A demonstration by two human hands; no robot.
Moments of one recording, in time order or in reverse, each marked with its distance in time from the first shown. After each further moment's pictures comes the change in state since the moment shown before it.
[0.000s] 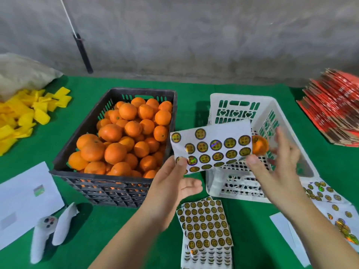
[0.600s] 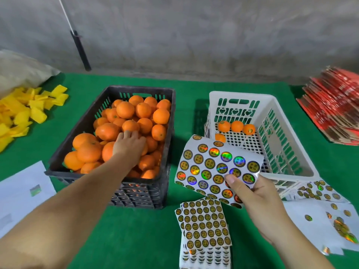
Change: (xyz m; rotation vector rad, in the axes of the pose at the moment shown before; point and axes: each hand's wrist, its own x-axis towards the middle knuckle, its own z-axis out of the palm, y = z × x) left_hand 0.159 0.026 -0.149 2.365 0.164 0.065; right_hand -0.031 0.013 0.042 0.551 -0.155 0.155
